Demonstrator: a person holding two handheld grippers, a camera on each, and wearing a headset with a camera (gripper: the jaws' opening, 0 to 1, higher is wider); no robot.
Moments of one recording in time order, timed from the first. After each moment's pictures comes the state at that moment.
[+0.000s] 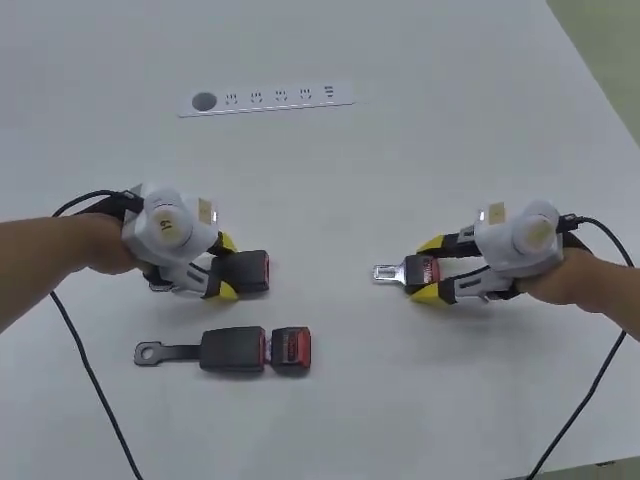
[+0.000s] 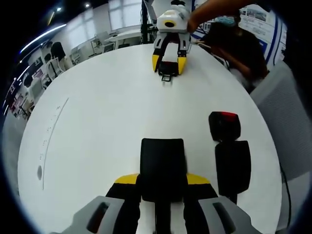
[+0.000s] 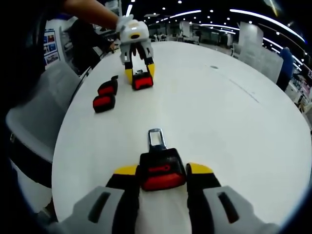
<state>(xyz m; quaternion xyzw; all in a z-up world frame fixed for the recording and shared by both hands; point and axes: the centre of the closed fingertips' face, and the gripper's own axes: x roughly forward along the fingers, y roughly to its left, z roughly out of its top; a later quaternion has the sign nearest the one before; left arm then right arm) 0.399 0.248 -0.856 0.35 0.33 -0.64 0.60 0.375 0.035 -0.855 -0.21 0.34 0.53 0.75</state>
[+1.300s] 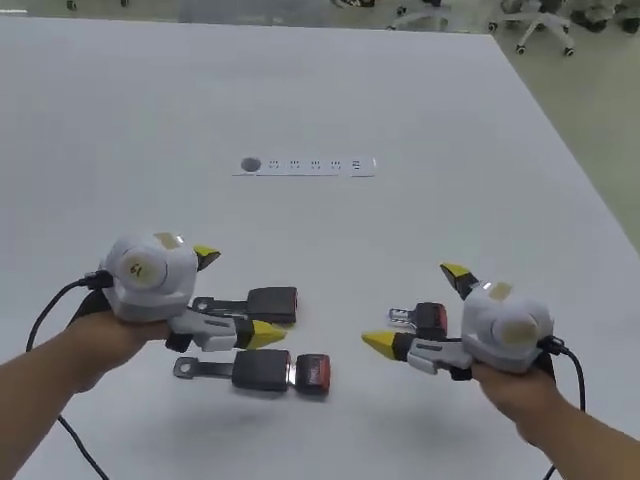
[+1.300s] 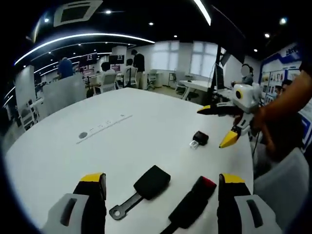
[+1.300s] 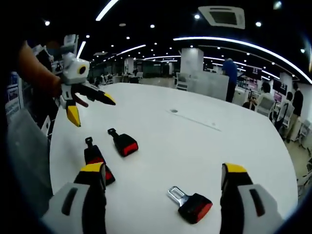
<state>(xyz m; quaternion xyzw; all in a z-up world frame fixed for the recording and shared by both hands) 0.358 0.275 -0.741 0.08 0.26 -0.45 0.85 0.367 0.094 -0.763 -0.10 0.20 0.33 0.92</state>
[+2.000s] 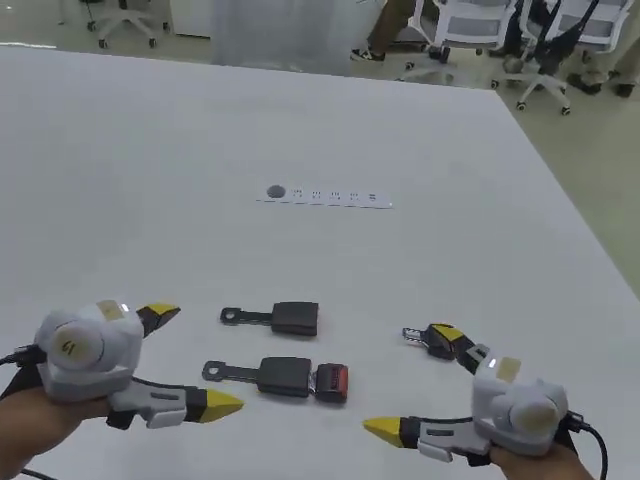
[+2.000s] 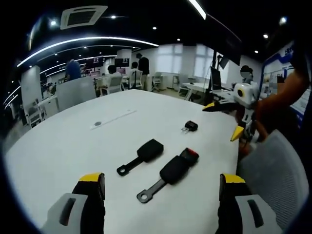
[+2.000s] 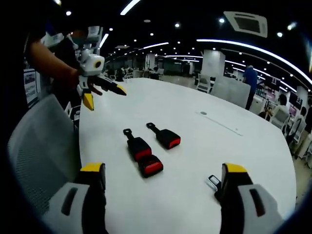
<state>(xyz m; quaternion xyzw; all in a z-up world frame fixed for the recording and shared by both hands) 0.286 0.357 -0.733 0.08 0.25 -0.43 0.86 0.275 0.133 -0.756 -0.14 0.20 0.40 0.88</state>
